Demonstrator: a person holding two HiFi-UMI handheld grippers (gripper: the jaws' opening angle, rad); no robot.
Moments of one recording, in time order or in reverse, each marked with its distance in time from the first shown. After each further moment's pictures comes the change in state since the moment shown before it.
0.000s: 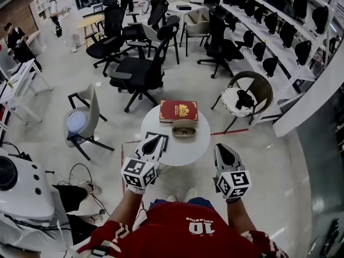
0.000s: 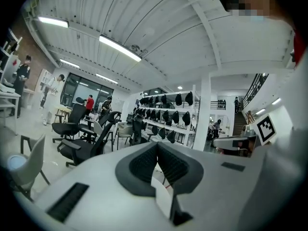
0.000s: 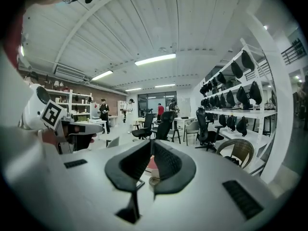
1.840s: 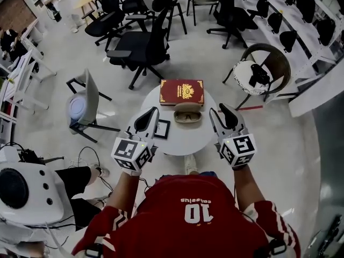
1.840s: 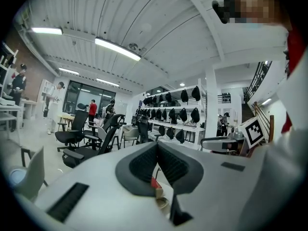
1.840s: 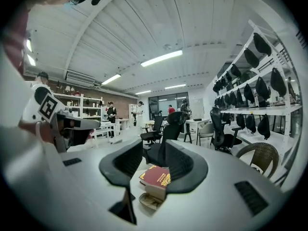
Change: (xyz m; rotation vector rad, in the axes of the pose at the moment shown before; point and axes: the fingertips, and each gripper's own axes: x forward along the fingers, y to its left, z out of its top) left arm 0.100 0.043 0.010 0.074 -0.004 0.066; right arm 0.141 -0.069 -0.001 -0.018 -0.039 0.167
